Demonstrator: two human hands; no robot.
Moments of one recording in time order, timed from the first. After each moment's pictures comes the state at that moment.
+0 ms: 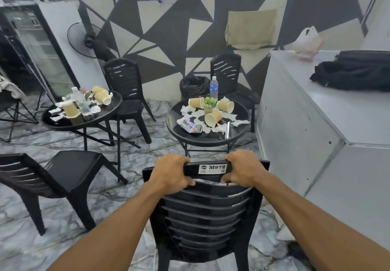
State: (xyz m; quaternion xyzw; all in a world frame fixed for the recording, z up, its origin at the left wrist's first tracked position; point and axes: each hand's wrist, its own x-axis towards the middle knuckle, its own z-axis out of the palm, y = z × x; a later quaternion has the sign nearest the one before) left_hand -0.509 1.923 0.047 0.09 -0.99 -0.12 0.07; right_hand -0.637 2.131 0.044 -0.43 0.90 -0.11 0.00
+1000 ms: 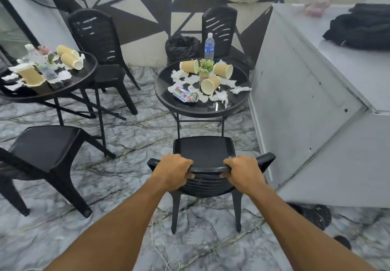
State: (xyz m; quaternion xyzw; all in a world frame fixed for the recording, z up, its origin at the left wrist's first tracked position) left_hand -0.547 1.871 -0.083 -0.05 -1.00 -0.03 -0.04; right_hand -0.628 2.096 -0.083 -0.37 0.93 -0.07 -0.02
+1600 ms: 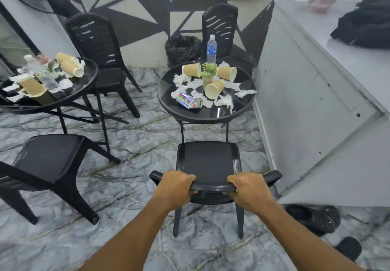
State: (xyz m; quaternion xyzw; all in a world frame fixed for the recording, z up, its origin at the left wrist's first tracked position) left_hand -0.544 1.855 -0.080 -0.03 -0.99 -0.04 -0.09; right_hand -0.625 2.083 -0.089 -0.39 0.92 -0.04 -0.04
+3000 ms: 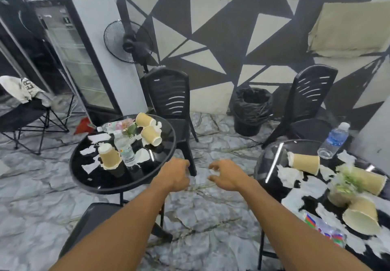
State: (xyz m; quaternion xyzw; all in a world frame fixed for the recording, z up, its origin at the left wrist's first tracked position) left_hand -0.797 1.270 0.039 0.21 -0.96 -0.14 -0.10; right_hand -0.910 1.438 0.029 -0.39 0.88 -0.18 0.21
